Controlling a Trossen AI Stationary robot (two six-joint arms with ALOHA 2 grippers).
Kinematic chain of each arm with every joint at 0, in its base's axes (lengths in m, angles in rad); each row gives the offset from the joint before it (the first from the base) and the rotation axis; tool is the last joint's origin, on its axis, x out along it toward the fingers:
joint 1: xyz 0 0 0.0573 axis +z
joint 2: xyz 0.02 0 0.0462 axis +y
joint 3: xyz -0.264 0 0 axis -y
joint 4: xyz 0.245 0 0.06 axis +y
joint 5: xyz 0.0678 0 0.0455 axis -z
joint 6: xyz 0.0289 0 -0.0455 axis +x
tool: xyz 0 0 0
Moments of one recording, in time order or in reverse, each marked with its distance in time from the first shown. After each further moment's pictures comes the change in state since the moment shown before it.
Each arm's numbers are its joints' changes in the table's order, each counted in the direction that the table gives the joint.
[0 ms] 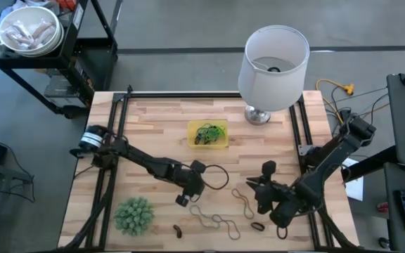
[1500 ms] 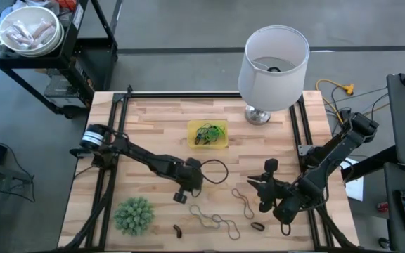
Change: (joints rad) left arm 0.044 0.012 0.013 0.198 0.024 -0.131; right arm 0.002 -0.064 -0.057 -0.059 -0.002 0.009
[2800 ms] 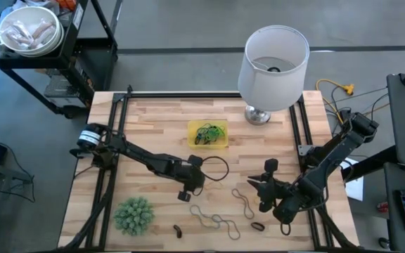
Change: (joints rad) left arm -0.006 -0.041 -0.007 -0.137 -0.077 0.009; right arm 0.000 0.000 -0.008 -0.004 -0.001 0.003
